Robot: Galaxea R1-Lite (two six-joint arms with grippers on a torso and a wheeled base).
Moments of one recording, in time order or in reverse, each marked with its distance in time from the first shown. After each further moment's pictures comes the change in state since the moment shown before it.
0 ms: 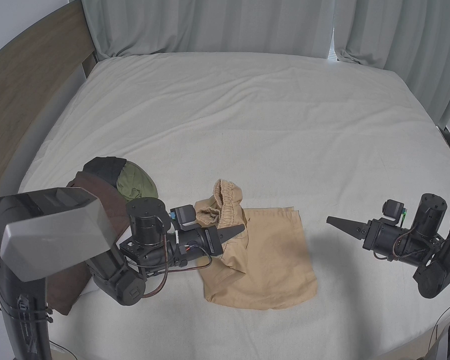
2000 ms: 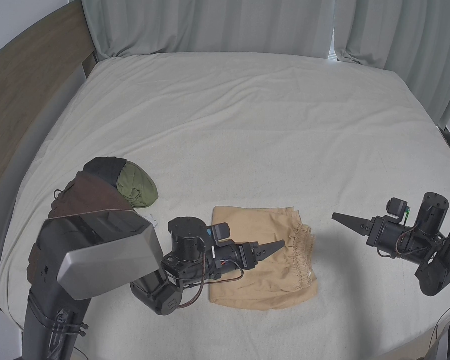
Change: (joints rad) left arm -0.110 0.206 -0.187 -0.010 0.037 -0.055; right arm -0.039 0.004 -0.007 0.000 0.000 -0.003
